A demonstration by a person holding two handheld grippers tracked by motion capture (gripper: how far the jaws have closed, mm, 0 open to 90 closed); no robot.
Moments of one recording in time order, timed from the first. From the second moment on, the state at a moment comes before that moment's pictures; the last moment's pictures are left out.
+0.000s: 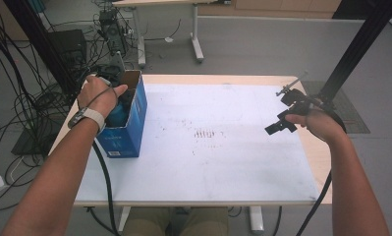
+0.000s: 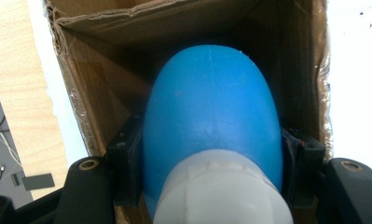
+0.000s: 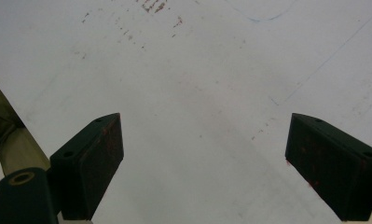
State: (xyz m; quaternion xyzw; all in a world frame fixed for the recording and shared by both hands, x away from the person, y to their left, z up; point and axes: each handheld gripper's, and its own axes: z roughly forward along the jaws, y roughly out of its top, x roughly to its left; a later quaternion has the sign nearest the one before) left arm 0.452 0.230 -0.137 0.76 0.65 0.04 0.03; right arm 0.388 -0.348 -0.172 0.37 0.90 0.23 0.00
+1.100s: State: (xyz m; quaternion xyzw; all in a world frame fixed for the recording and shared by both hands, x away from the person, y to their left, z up) left arm 0.450 0.226 -0.144 0.76 0.64 0.04 0.02; right arm 0.382 -0.355 -0.176 0.37 0.90 0.23 0.00
